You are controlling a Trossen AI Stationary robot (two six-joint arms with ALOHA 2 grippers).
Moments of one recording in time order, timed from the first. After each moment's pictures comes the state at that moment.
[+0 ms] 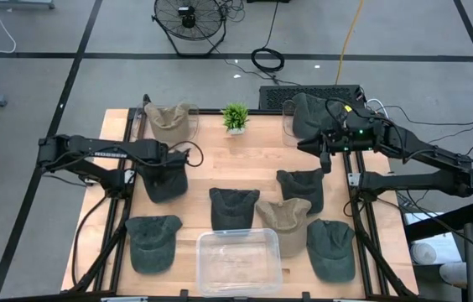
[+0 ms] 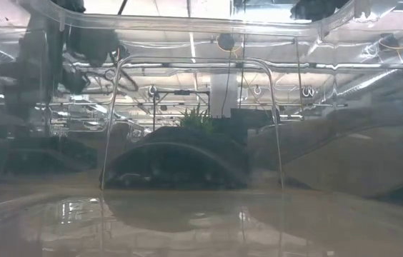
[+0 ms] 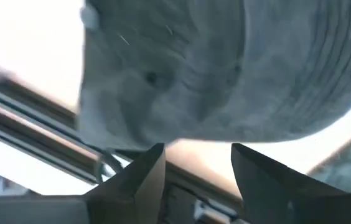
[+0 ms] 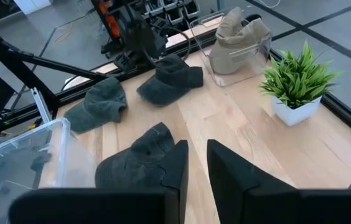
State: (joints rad) left arm 0.15 1.30 0.84 -1.35 -0.07 -0.38; right arm -0.30 0.83 1.06 -0.57 -0.18 0.25
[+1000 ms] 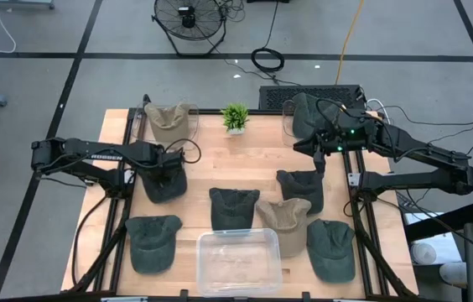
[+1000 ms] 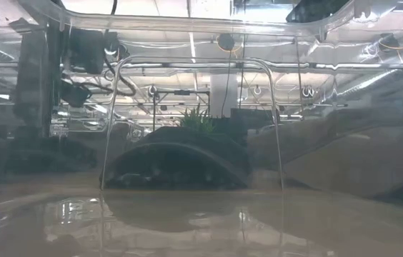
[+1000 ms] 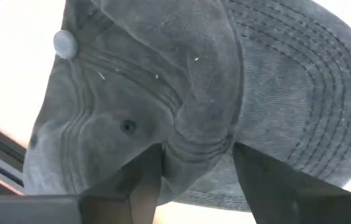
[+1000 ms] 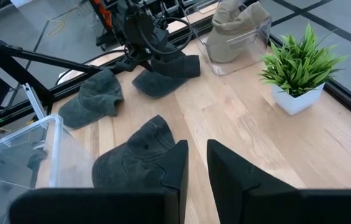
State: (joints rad) left arm 0.20 1.23 0.67 -1.08 -0.03 -0.47; right arm -0.30 0.88 1.06 -0.57 -0.18 0.27
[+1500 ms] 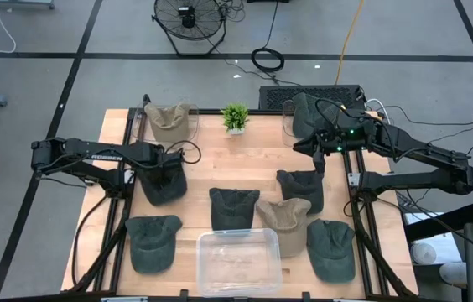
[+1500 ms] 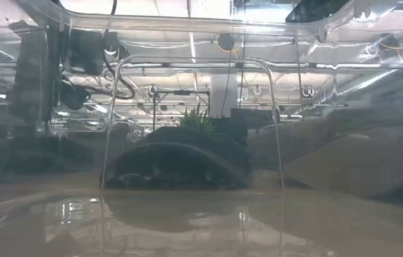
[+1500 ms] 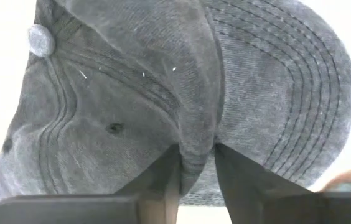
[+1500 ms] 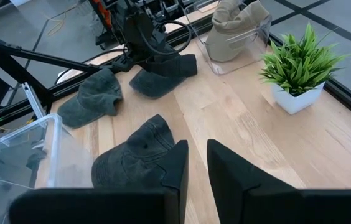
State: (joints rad) left arm 0.20 1.23 0.66 -1.05 0.06 -0.49; right arm -0.30 0.88 1.05 -0.57 -0.18 0.27
